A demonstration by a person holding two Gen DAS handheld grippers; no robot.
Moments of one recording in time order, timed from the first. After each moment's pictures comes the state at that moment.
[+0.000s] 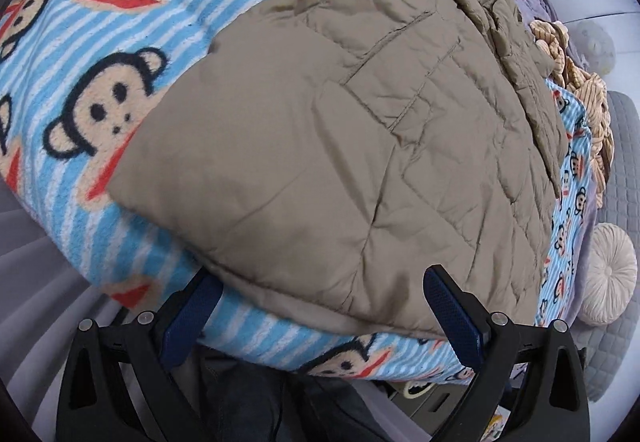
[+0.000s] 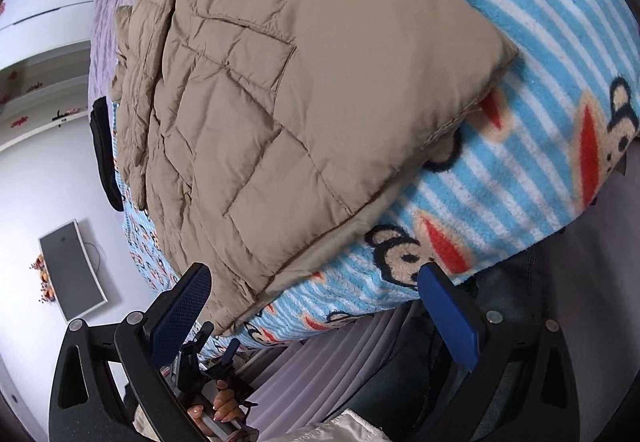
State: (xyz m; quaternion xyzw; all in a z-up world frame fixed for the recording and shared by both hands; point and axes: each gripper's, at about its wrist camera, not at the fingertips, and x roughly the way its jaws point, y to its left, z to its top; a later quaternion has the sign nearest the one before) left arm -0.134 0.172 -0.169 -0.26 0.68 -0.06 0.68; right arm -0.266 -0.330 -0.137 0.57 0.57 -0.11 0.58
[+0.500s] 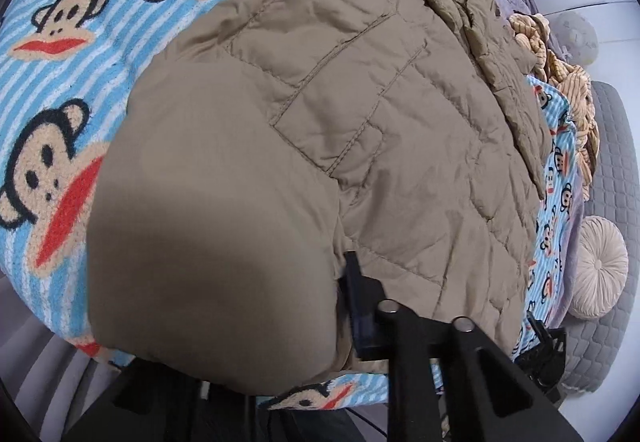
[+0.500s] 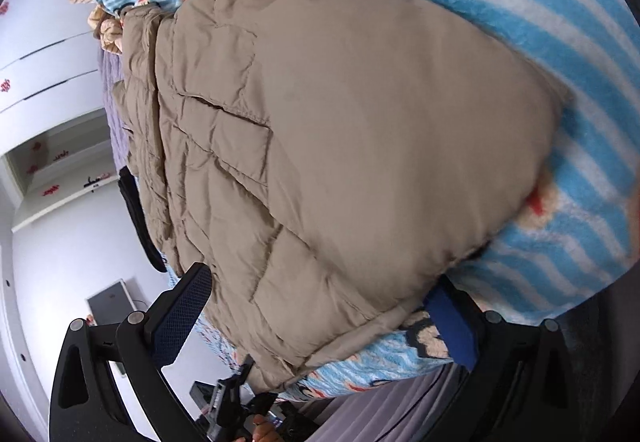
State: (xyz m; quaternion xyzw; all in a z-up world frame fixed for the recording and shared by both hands) left arm -0.095 0.151 -0.172 -0.26 0.67 -0.10 0.68; right arm -0.255 -0.355 -0.179 0.67 0.46 -0.13 0.57
